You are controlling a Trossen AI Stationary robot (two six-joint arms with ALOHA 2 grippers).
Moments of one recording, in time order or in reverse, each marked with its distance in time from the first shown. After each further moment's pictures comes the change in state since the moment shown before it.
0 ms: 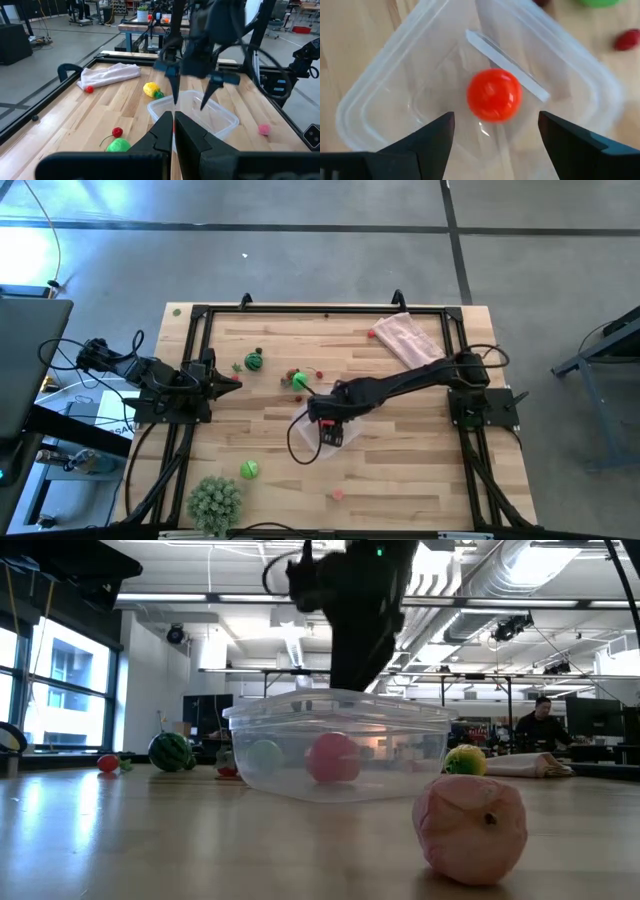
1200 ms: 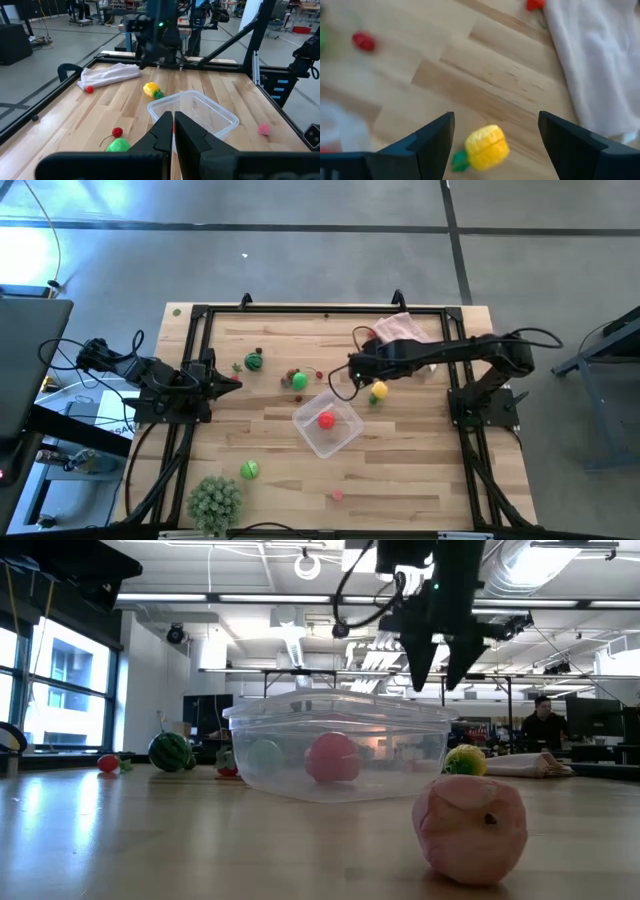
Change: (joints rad) left arm 0.000 0.000 0.000 0.000 0.000 0.000; right arm -0.246 -0.372 -0.378 -0.152 0.275 0.695
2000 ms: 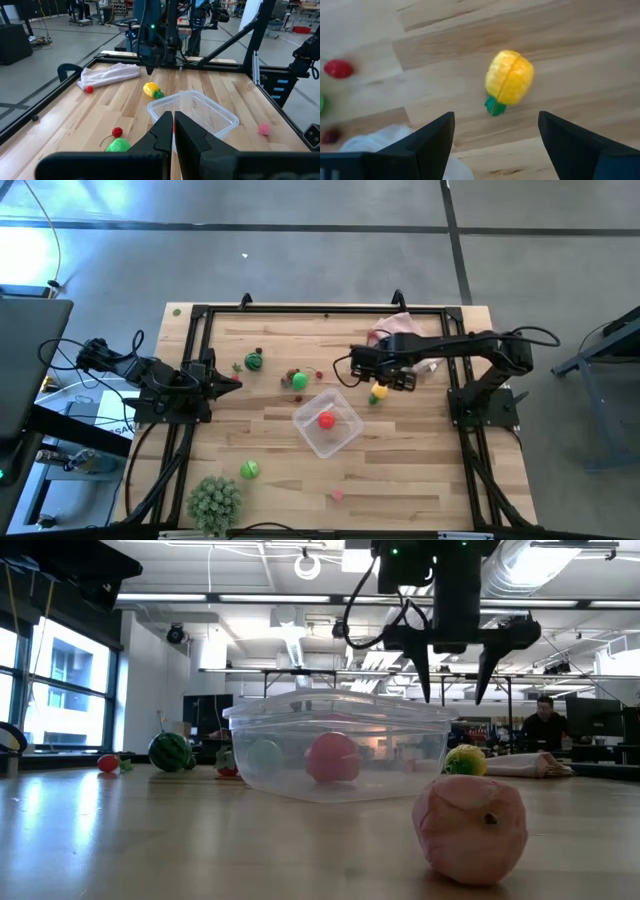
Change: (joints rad) left arm 0.000 0.000 0.000 0.000 0.000 0.000; right arm -0.057 0.000 -0.022 -0.030 -0.367 0.651
